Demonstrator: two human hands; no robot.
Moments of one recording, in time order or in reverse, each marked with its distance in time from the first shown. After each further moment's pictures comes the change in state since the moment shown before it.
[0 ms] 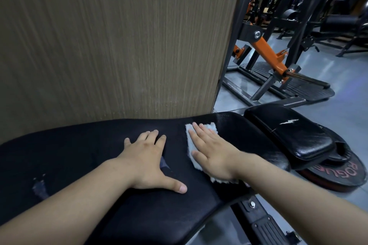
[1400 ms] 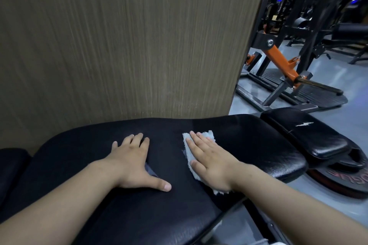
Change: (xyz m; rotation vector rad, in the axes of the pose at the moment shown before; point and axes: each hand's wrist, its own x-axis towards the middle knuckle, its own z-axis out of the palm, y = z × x) left_hand -0.061 -0.085 0.011 -0.016 -0.047 -0.140; right_hand -0.006 -0.082 0.014 0.003 0.022 -0.096
